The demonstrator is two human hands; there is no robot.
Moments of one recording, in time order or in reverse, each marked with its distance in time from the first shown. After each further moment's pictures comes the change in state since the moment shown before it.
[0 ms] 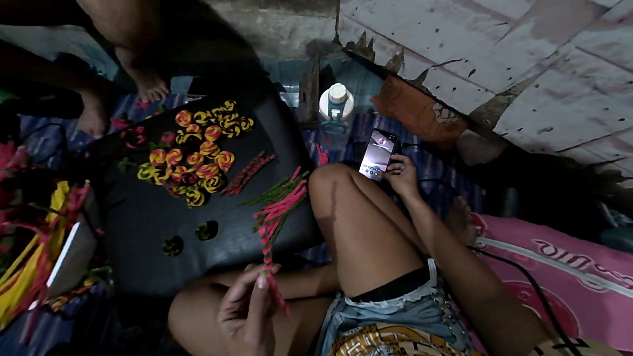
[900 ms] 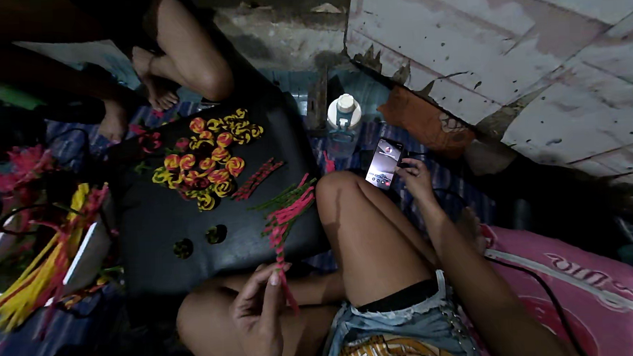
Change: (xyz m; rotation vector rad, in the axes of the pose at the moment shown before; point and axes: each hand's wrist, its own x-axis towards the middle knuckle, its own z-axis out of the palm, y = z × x) left_hand 0.001 -0.008 0.000 0.063 0.034 0.018; right_hand 0.006 -0.016 -0.014 0.048 -0.005 0.076
